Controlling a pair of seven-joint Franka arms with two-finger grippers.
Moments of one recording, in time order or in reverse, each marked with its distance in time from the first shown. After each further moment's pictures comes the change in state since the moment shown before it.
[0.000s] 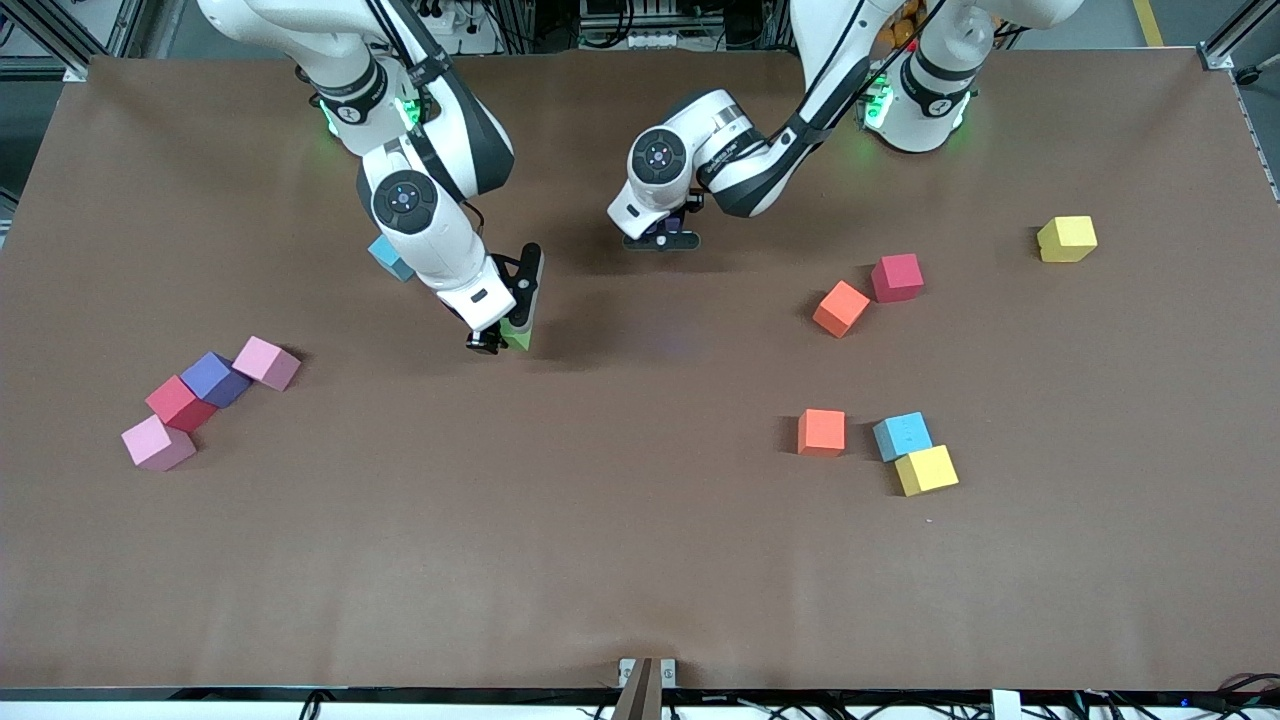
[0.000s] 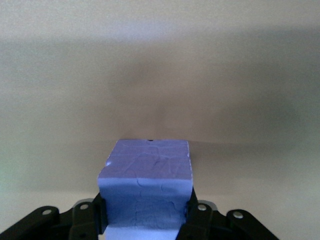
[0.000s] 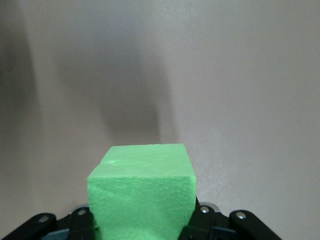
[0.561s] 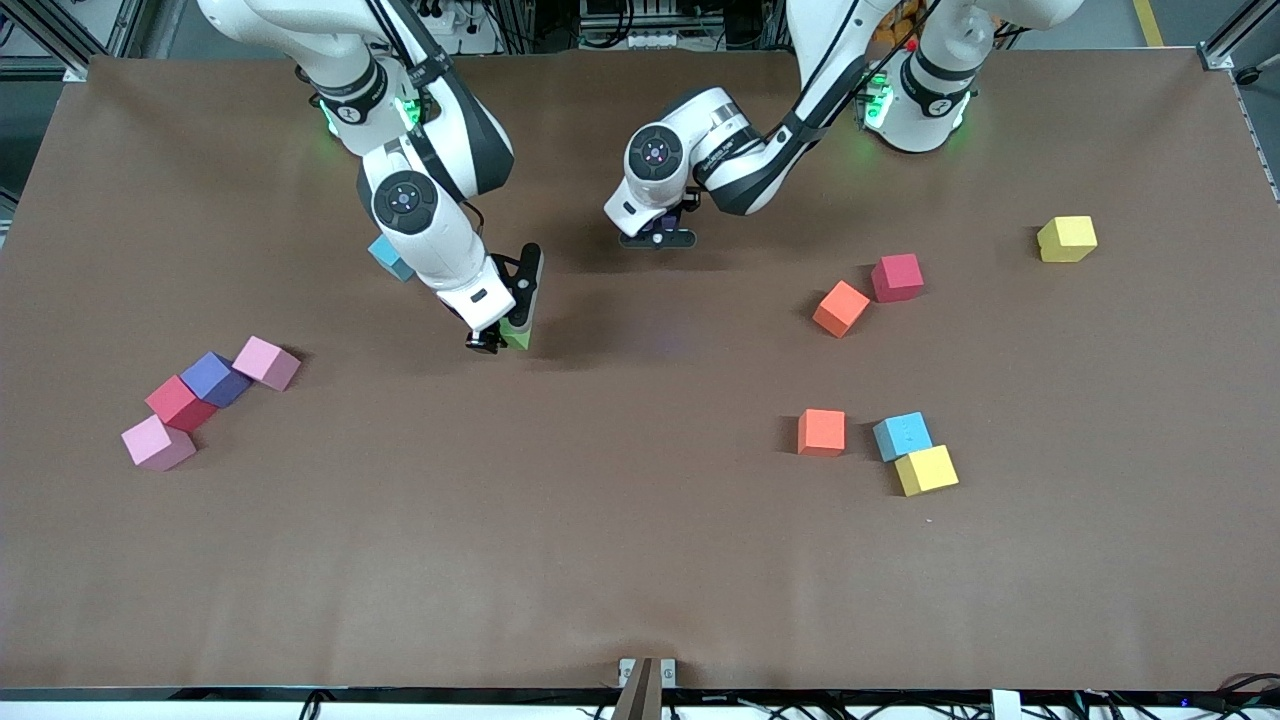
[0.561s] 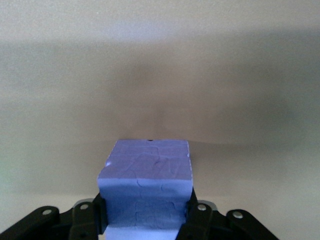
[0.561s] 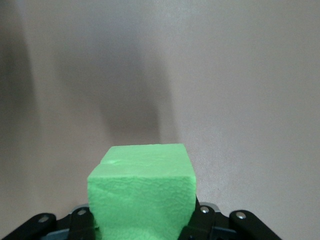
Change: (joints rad) left arm -0.014 0.004 0.005 0.002 0.000 0.013 -0.006; right arm 0.000 0.000 0.000 -0.002 0.000 0.002 0.001
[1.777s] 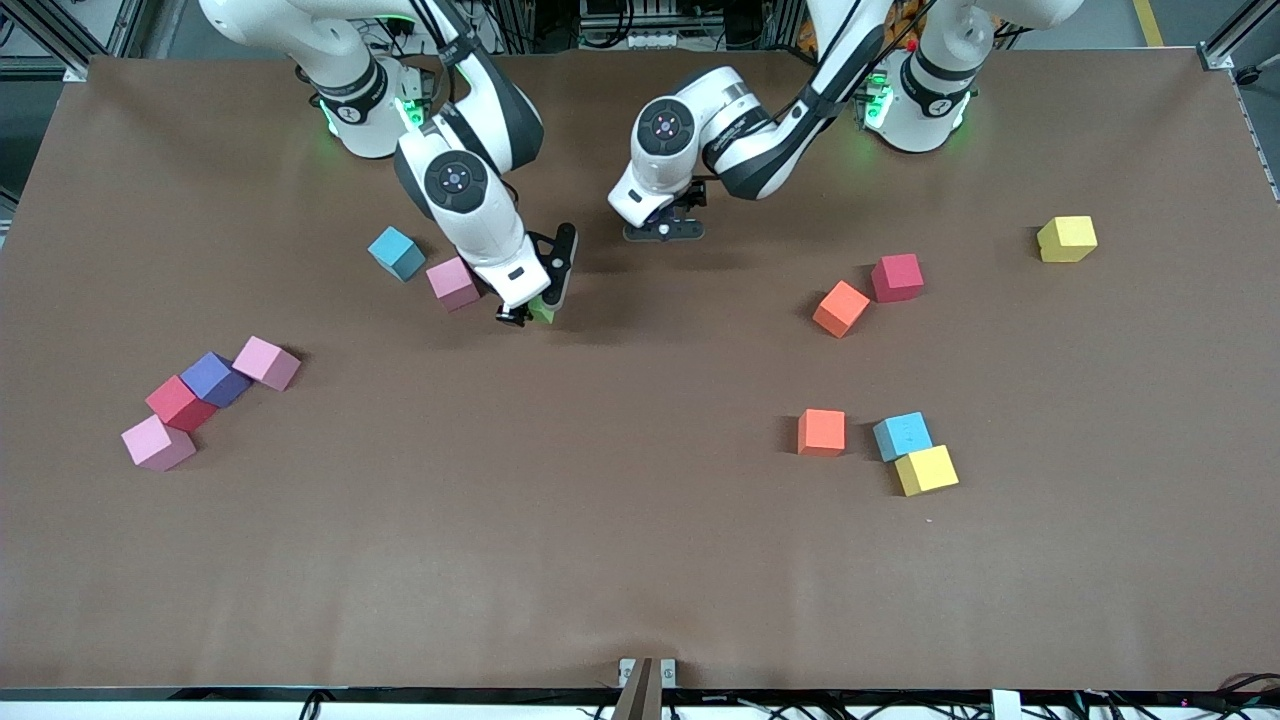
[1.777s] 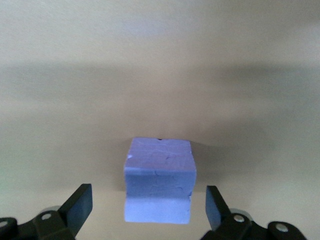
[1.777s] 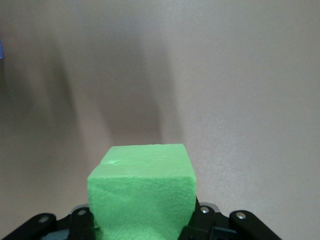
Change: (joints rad) left arm 0.018 -0.128 0.008 -0.060 0.007 0.011 -0.041; right arm 0.110 0.000 0.002 -0.013 0.000 -0.051 0.161
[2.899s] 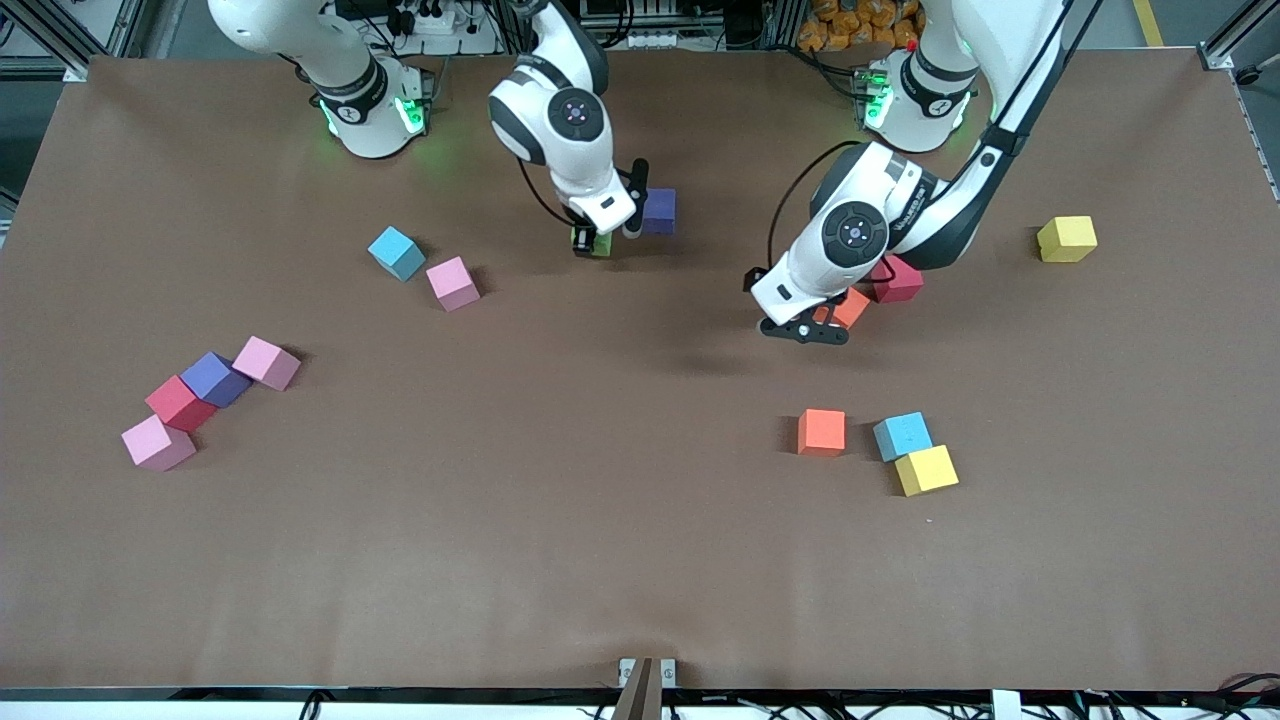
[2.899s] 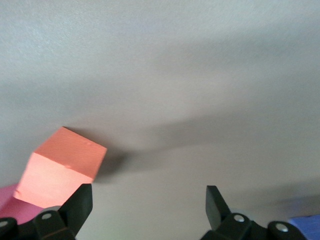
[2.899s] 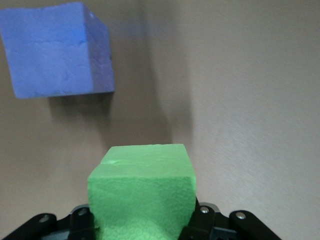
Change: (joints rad) left arm 0.471 -0.099 0.008 -0.046 0.139 -0.115 0.609; right arm 0.332 0.077 0.001 -0.040 0.000 0.040 0.256
